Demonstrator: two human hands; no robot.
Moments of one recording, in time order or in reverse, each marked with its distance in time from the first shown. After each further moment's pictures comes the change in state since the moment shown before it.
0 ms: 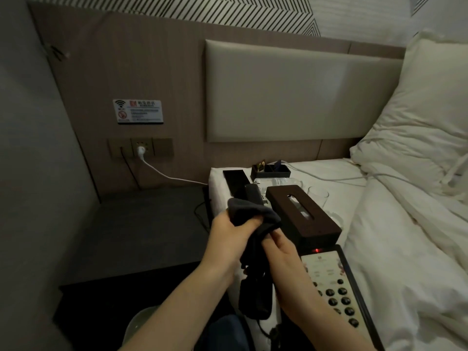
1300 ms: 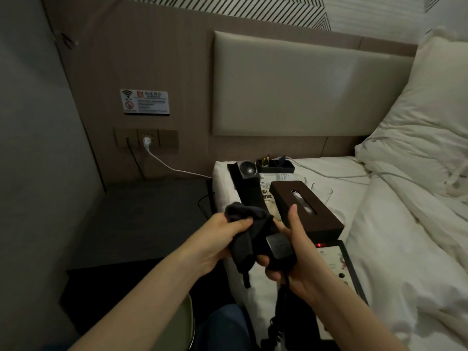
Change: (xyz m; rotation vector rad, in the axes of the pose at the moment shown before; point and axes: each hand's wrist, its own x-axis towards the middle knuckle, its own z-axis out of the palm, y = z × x) left_hand 0.001 0.000 -0.036 -0.013 -0.257 -0.254; right_hand -0.002 -0.016 -0.012 0.234 -0.203 0.244
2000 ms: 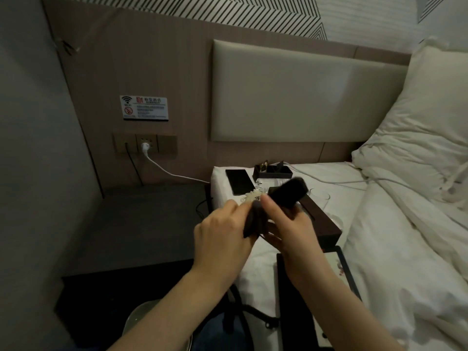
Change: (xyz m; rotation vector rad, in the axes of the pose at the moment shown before) left_hand -0.010 -0.004 0.016 1.237 0.582 0.849; right_hand 0.003 -0.024 0.024 -0.272 0.322 -0.382
